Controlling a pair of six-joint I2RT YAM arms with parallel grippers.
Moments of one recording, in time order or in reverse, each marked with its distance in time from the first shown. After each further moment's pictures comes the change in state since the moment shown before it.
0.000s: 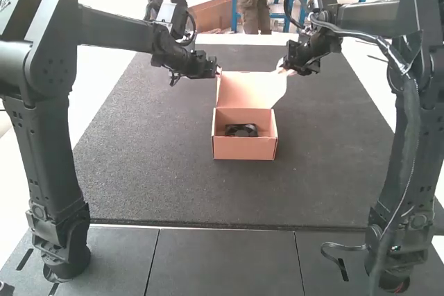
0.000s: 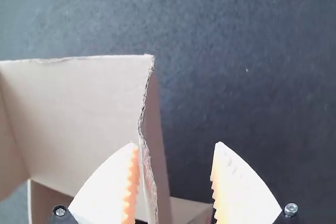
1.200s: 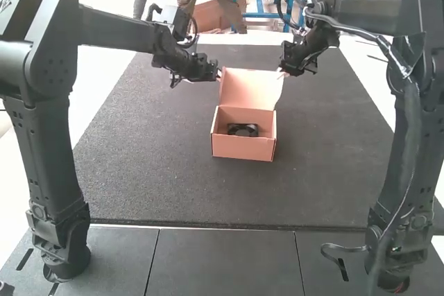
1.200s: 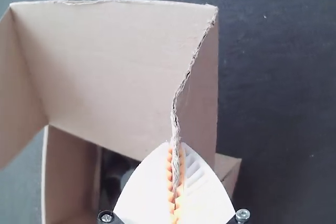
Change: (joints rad) left arm -0.015 0.000 0.000 -0.039 0.001 0.000; right arm 0.050 -0.019 0.050 -0.189 0.001 -0.005
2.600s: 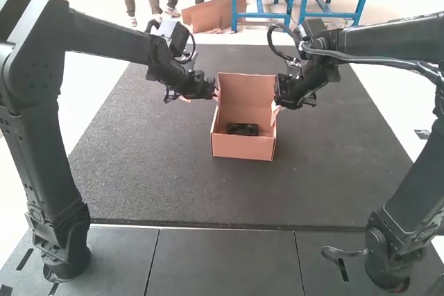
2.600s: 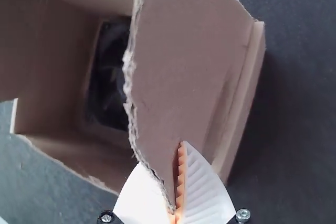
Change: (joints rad) left arm -0.015 -0.082 -0.169 -0.041 0.030 0.001; right arm 0.116 -0.307 -0.508 0.178 0.067 0.023
